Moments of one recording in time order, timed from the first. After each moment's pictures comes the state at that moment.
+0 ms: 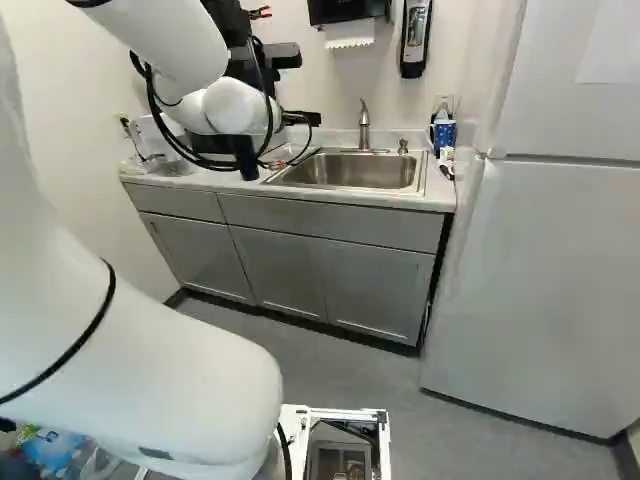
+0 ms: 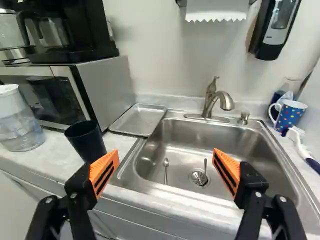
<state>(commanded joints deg) 0.0 11.9 -44.4 0.0 20.9 0.0</state>
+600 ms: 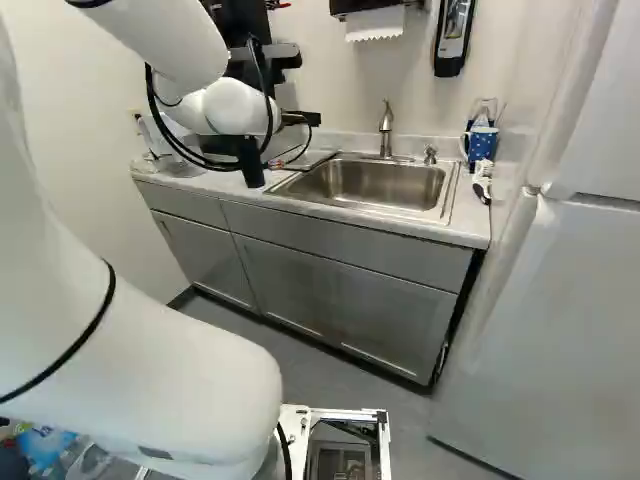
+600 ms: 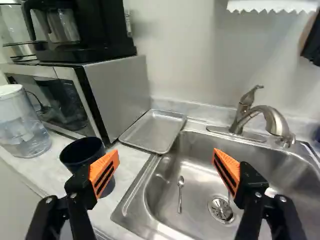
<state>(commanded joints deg) 0.0 11.9 -44.4 0.0 20.9 0.0</state>
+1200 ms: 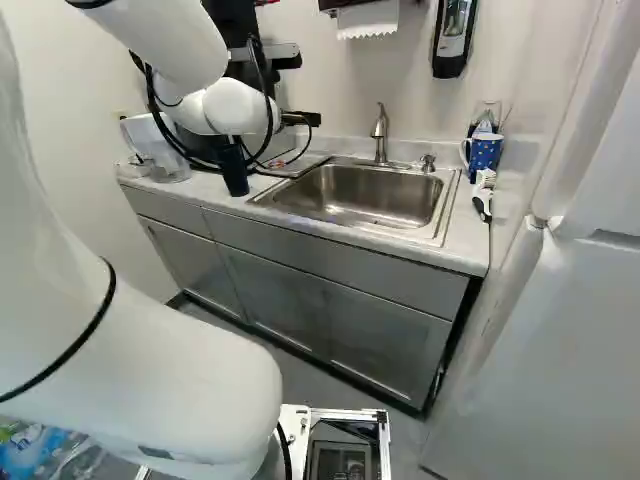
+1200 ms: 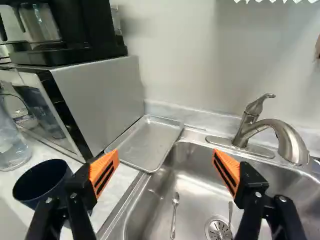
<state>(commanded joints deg) 0.0 11.9 -44.4 0.0 20.9 0.0</state>
